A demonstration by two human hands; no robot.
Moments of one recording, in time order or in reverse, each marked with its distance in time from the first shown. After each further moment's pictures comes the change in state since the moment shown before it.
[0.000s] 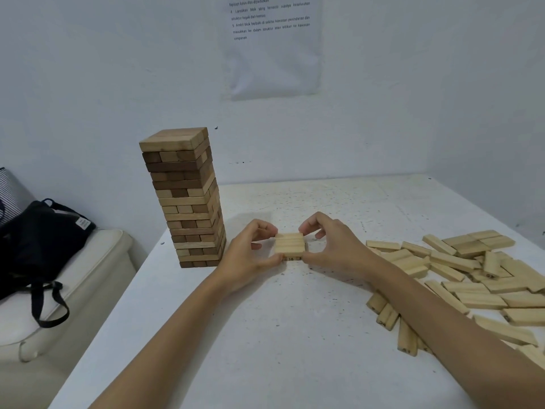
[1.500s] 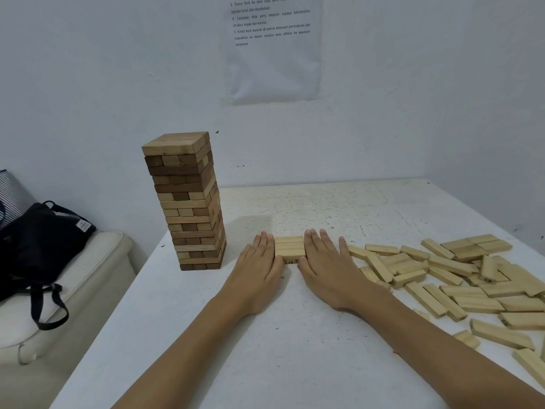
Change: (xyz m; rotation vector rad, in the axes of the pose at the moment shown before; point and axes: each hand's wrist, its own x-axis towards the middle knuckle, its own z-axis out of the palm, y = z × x) left_hand -0.020 0.024 0.017 0.718 -0.294 -0.123; right_hand -0.015 -0.005 0.027 -0.665 -0.168 0.041
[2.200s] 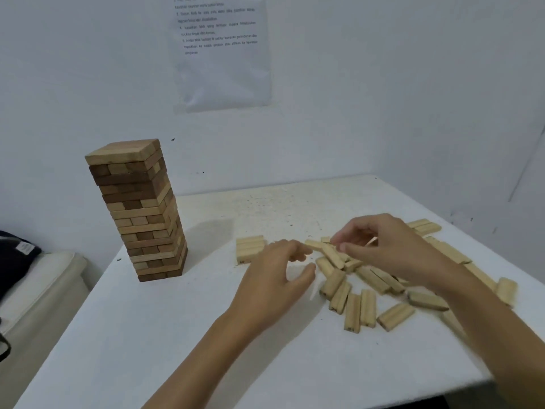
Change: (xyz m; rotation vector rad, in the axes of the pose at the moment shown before) left_hand -0.030 0.085 -0.008 -0.468 0.319 0.301; right_hand -0.104 0.074 -0.081 0.663 0.247 0.094
